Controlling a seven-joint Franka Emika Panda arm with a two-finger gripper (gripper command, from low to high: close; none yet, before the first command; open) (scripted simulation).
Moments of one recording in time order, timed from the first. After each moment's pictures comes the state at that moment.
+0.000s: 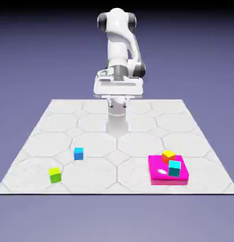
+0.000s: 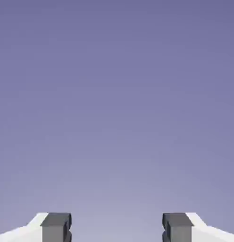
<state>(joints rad) 0.00 -0.54 0.01 -2.80 -0.05 3.01 0.74</state>
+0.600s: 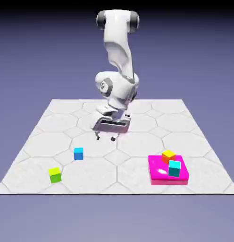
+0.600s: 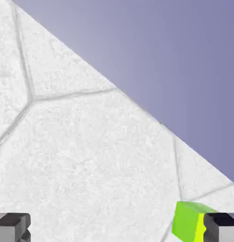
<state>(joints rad) -0.19 -0.14 0.10 -2.69 -0.84 2.54 0.70</state>
